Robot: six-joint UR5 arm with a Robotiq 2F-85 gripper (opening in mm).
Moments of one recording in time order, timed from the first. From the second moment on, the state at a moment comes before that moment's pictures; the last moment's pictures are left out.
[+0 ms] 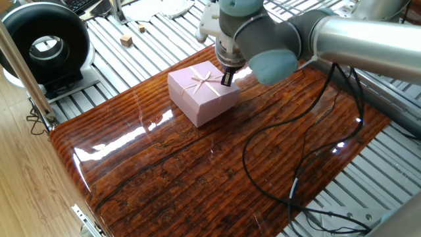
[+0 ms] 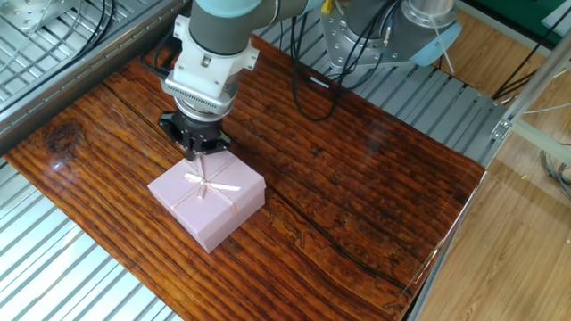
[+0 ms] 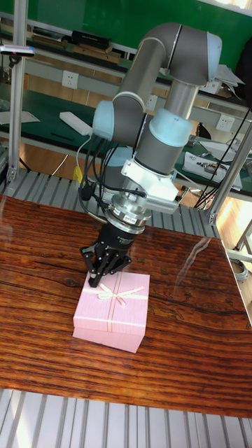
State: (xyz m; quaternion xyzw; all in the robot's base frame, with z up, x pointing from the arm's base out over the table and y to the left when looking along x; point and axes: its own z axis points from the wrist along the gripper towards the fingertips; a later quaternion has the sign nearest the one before) arm 0.567 -0.029 0.077 -0.18 0.97 -0.10 0.08
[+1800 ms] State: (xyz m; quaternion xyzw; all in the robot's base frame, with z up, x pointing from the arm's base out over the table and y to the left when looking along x) arm 0.551 0.024 0.096 -0.11 0.99 -0.03 0.07
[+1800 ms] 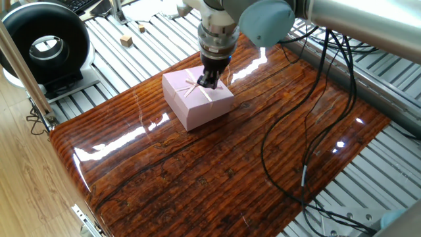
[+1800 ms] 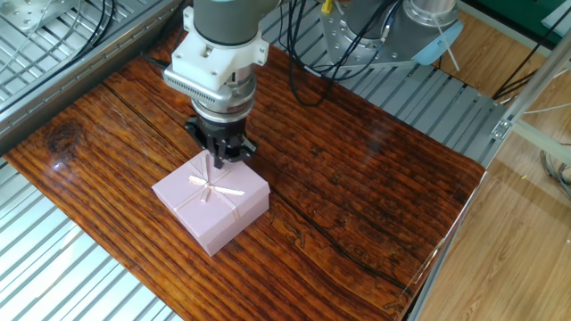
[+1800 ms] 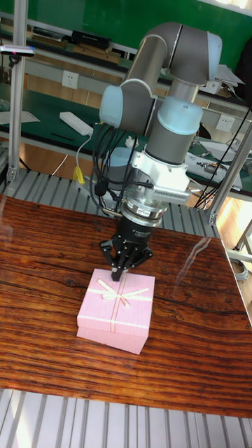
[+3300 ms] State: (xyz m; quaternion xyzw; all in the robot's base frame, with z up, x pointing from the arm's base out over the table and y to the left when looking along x) arm 0.567 0.070 0.094 -0.07 0.99 0.02 0.09
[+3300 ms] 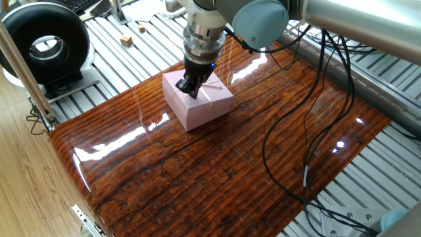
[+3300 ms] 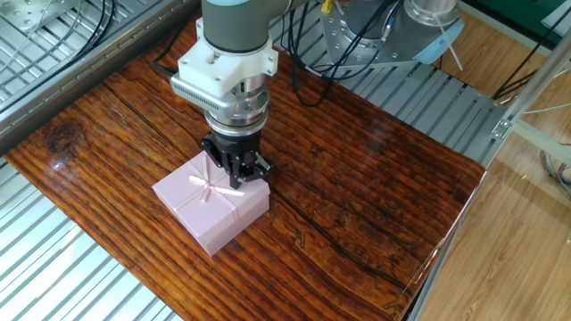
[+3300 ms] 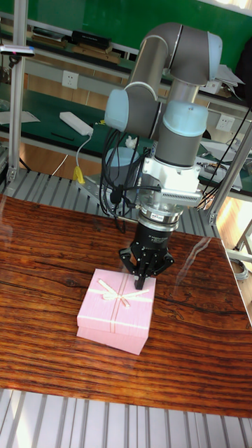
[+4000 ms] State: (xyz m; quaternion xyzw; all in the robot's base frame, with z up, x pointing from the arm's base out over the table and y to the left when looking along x) arm 0.566 0.070 0.094 -0.06 0.99 0.02 0.09
